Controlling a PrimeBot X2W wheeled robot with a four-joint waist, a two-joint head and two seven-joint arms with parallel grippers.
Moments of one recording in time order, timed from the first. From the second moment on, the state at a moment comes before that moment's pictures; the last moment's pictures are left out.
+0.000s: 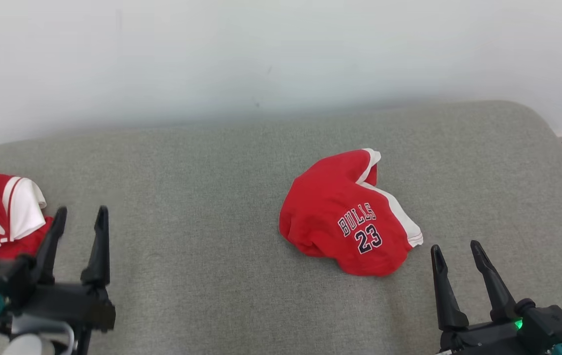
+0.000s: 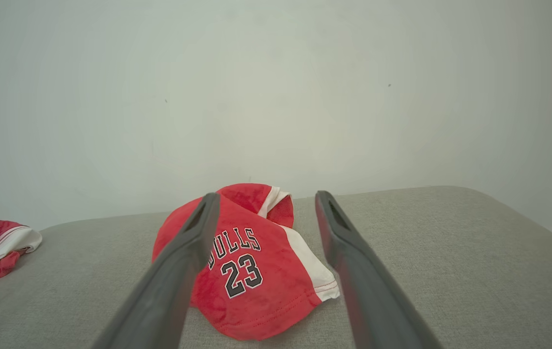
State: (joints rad) left arm -0.27 0.30 -0.10 0.27 -0.43 -0.08 -0.26; right arm 0.03 -0.08 0.08 0.00 0.22 0.13 -0.23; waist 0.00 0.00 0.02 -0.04
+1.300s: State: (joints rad) left arm 0.06 0.15 -0.04 0.02 -0.27 -0.09 -0.26; right arm 0.07 -0.08 0.05 0.06 0.23 0.13 -0.24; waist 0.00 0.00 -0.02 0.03
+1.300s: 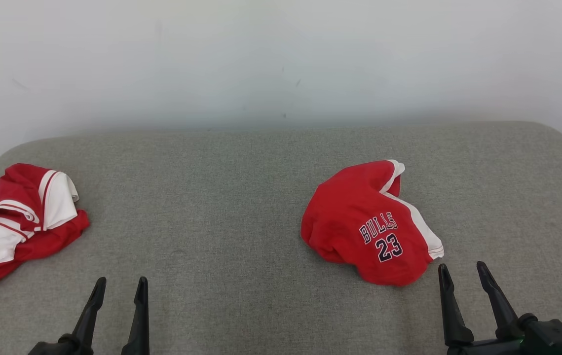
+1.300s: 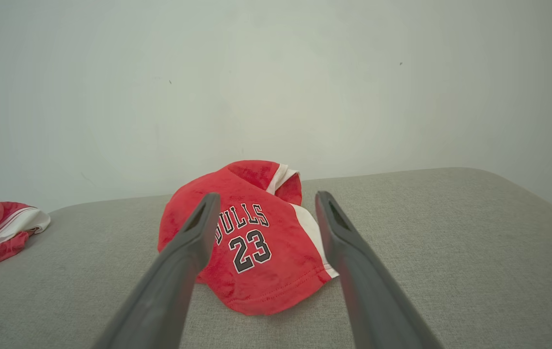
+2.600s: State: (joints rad) left arm 0.05 0.10 -0.02 0.04 -0.21 -0.12 -0.26; right arm -0.03 -0.19 0.04 0.14 0.24 0.13 -0.22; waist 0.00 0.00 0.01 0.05
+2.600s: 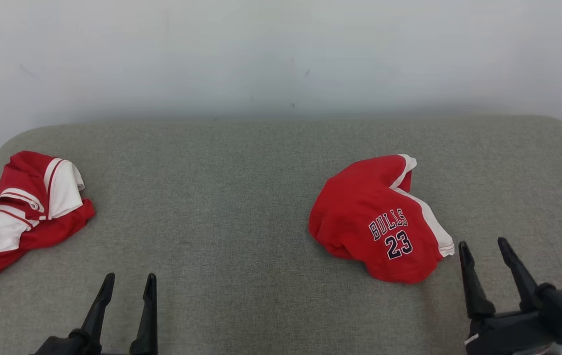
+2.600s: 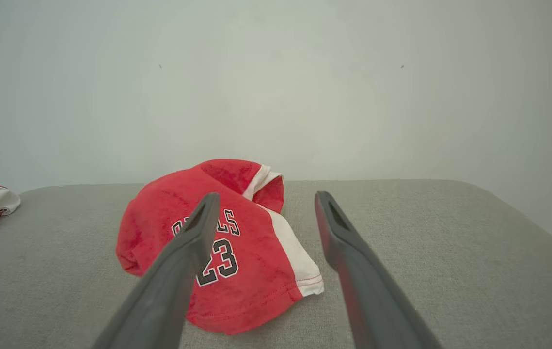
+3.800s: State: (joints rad) left arm -0.09 0.07 -0.09 0.09 -0.21 -0.13 -0.26; right arm -0.45 -0.37 0.34 0.91 0.51 0.13 -0.25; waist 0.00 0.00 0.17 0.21
